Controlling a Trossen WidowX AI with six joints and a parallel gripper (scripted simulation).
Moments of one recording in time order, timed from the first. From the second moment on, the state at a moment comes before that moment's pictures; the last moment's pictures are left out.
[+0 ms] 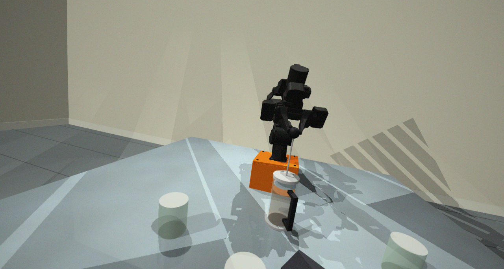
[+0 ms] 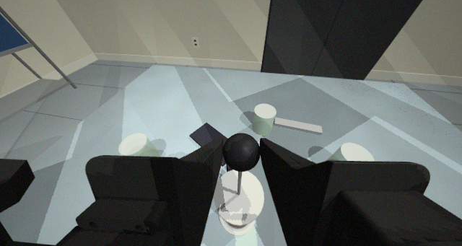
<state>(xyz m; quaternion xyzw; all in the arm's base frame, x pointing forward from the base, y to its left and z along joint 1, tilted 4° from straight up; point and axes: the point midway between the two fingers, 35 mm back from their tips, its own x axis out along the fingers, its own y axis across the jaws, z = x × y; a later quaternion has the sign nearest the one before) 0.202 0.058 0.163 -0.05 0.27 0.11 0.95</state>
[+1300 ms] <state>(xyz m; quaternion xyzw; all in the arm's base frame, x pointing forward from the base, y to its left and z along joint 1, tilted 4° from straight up) 0.211 0.059 0.133 -0.05 0.23 0.11 0.96</state>
